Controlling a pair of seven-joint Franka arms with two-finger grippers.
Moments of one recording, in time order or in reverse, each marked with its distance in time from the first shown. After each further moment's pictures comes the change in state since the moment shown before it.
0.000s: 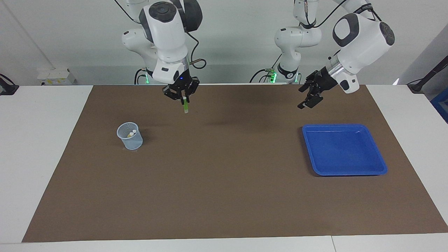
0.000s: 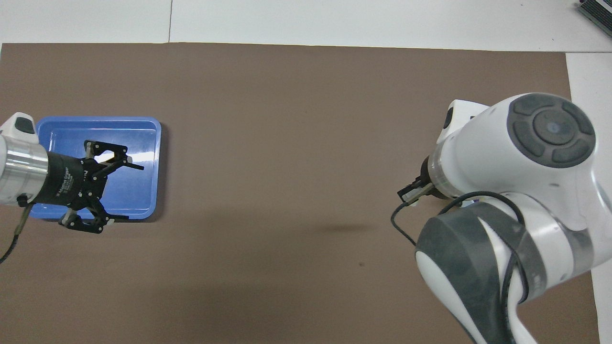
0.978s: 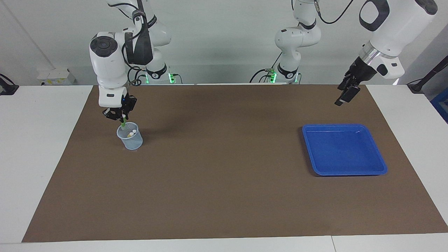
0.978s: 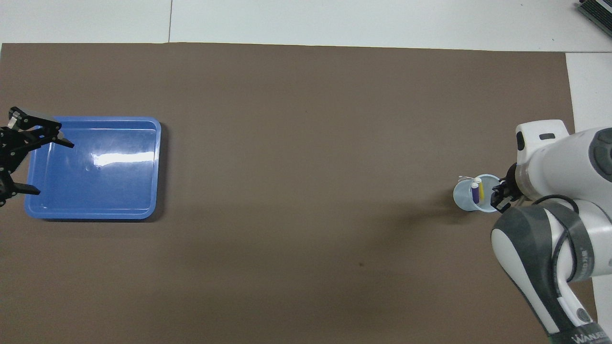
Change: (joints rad) left arm -0.002 0.111 0.025 0.349 0.324 -0.187 0.338; right arm -0.265 -0.092 0.003 -0.334 -0.153 0.293 -0.454
